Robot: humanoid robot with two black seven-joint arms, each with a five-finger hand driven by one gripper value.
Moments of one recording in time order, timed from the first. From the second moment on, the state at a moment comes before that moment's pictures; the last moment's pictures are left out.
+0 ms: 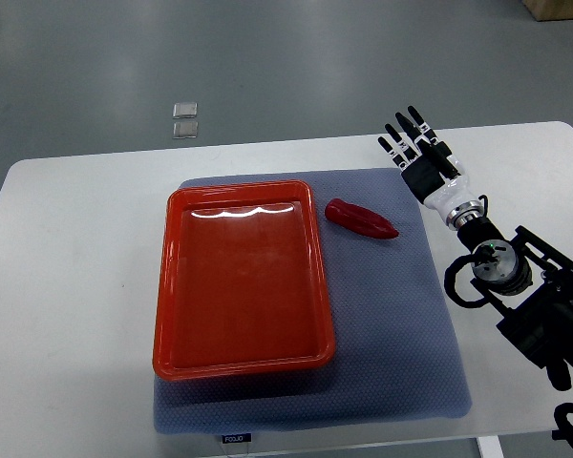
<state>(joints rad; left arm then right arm) -0.06 0.00 0.07 -0.27 0.13 -0.01 0.07 0.57 -0.11 0.99 0.77 -0.01 0.27 0.27</state>
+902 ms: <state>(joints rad) -0.06 0.00 0.07 -0.28 0.12 -0.01 0.07 0.83 -0.44 0.58 1.00 -0.85 0.34 0.13</state>
